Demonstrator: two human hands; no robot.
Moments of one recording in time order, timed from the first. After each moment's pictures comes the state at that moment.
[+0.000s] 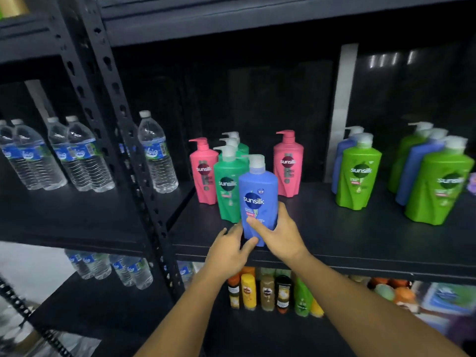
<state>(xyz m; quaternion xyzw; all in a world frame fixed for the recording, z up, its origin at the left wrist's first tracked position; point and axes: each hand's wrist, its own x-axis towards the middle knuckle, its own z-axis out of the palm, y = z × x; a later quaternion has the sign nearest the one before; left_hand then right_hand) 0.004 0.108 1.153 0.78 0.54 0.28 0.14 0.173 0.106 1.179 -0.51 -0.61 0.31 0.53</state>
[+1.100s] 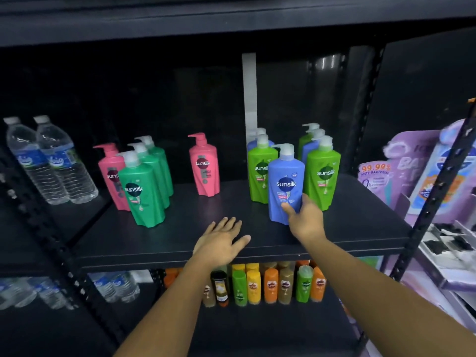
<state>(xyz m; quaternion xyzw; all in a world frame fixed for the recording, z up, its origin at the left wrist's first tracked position) 0.197 0.110 1.162 0.86 0.51 0.02 0.07 0.439 0.084 1.180 -0.70 -0.49 0.14 0.50</state>
